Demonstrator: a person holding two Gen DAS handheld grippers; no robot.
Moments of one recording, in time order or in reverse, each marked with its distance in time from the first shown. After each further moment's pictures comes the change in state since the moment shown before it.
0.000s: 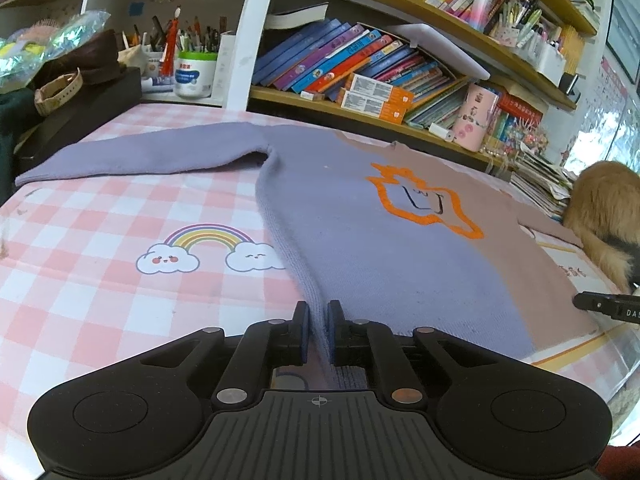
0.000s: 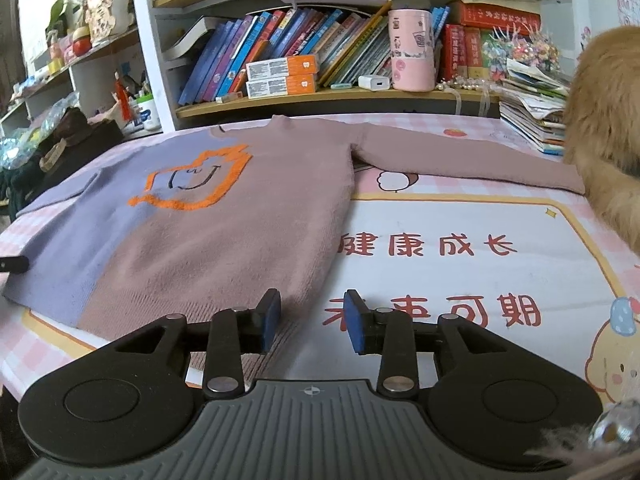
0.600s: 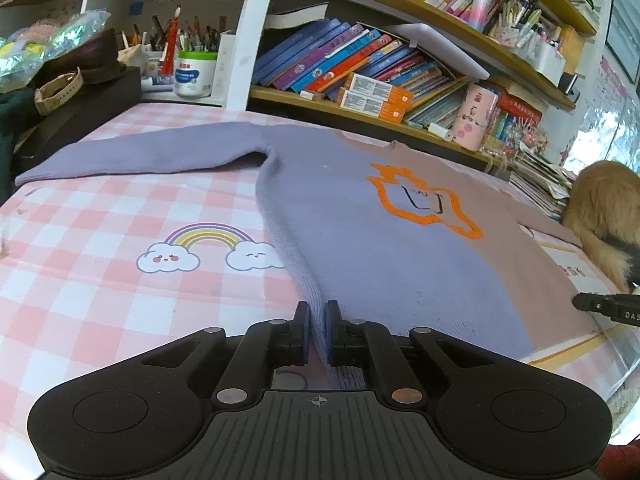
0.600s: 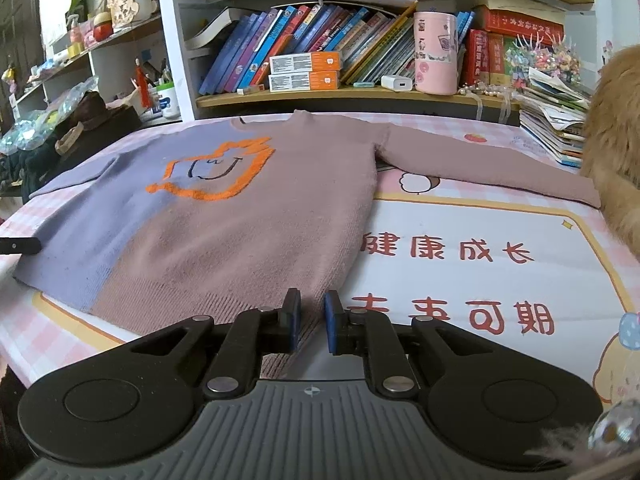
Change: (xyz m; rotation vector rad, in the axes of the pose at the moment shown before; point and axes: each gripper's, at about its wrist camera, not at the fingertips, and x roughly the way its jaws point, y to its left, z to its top) left arm -0.001 -0.001 0.000 0.006 0.005 -0.001; right arm 0.000 0.006 0.001 -0.041 0.009 0.014
